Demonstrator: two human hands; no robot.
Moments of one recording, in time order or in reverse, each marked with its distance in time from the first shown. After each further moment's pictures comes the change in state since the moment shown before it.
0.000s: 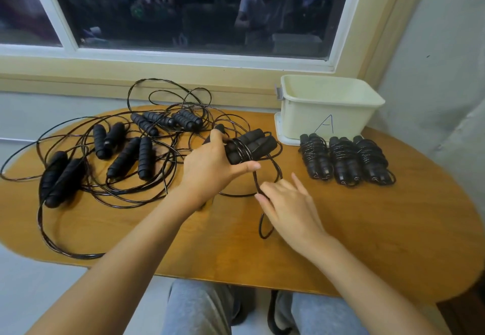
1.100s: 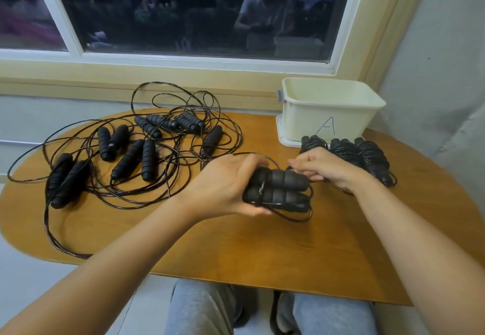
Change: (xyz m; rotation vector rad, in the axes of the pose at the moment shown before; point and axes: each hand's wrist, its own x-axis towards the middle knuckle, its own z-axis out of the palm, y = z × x) left_hand -0.018 0.003 -0.007 -0.019 -0.010 0.768; right_hand 0.071 0.094 -0.040 0.828 -0.507 0.363
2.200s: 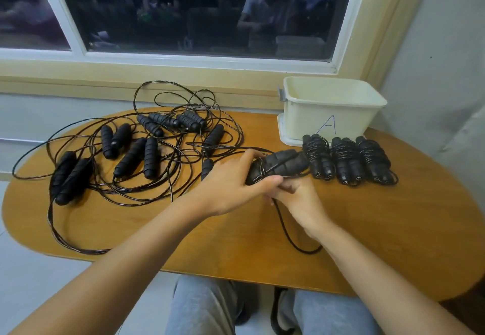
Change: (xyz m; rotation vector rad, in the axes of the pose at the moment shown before) left_hand 0.007 0.016 -0.003 -0.386 -0.202 -0.535; right_hand -0.042 -0.007 0.099 0.133 0.350 -0.319
